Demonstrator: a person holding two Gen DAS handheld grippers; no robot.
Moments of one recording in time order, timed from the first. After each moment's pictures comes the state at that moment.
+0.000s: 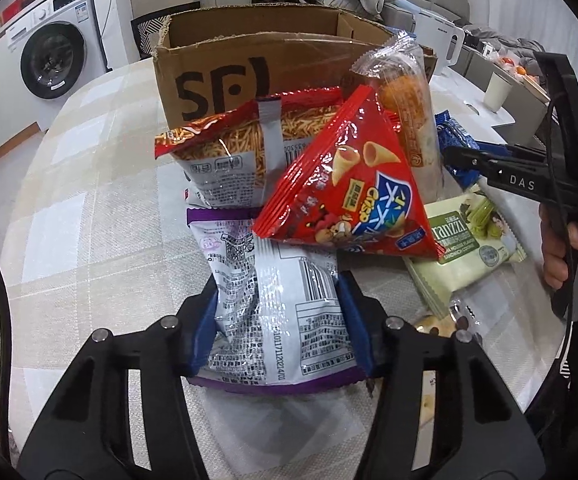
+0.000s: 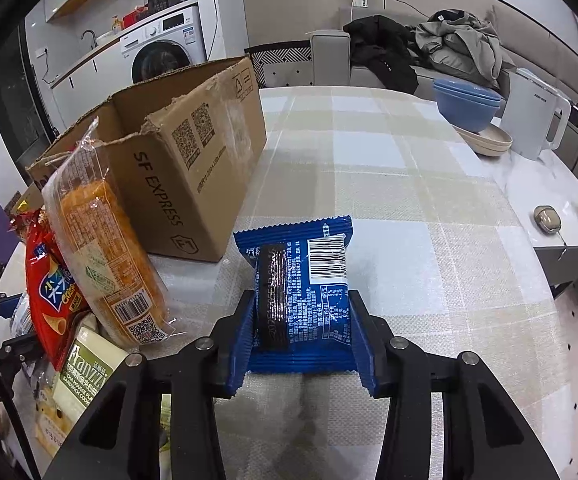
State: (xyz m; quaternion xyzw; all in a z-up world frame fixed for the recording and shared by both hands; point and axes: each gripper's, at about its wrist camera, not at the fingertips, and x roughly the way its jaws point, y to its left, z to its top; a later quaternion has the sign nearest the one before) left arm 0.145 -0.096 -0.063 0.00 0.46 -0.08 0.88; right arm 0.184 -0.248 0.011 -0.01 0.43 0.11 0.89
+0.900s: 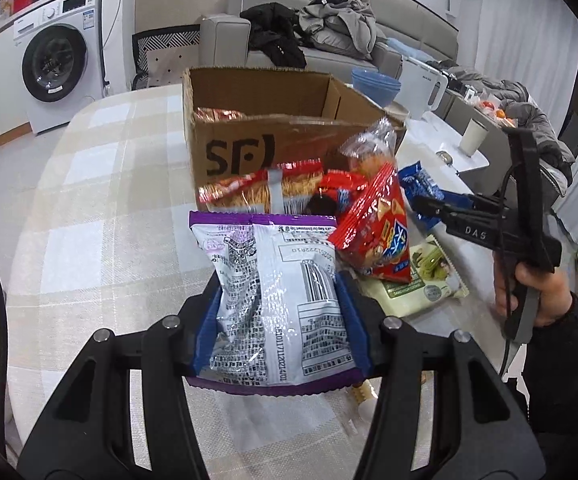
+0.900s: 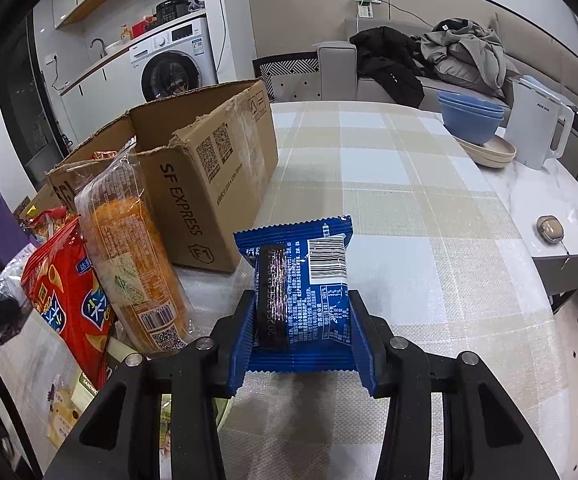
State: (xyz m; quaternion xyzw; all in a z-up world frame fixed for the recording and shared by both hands) left arm 0.111 -0.036 0.008 -0.05 0.41 -0.11 0.91; right arm 0.176 -0.246 0.023 -0.01 0.42 0.13 0.90
